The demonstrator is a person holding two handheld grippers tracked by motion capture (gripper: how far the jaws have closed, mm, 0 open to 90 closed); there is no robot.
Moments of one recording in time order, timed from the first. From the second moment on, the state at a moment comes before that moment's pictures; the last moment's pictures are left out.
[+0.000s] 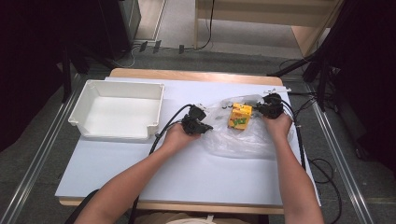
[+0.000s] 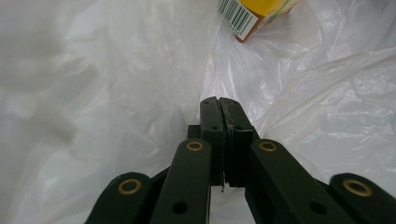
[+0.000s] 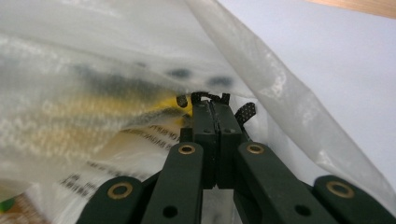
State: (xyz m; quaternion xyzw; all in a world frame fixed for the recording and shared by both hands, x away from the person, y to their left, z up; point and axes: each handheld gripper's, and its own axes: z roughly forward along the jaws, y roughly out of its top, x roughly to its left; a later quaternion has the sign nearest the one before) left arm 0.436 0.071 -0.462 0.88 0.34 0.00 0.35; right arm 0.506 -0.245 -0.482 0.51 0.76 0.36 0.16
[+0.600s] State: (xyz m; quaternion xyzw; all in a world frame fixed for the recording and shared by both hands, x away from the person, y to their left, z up) left arm 0.455 0.058 -0.401 0.86 0.32 0.03 0.39; right arm 0.454 -0.234 -0.431 0.43 0.79 0.41 0.14
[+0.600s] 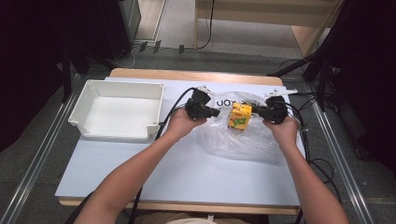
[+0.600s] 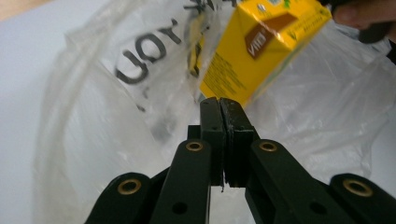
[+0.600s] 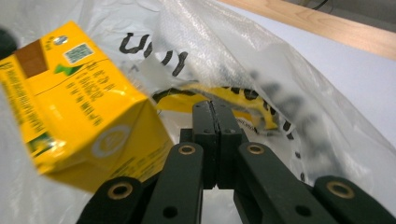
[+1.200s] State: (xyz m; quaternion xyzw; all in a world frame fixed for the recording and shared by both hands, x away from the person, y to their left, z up) left arm 0.516 0.043 -0.413 0.85 0.34 0.04 0.40; right arm 0.388 -0.242 -0.441 0.41 0.80 0.42 0.13
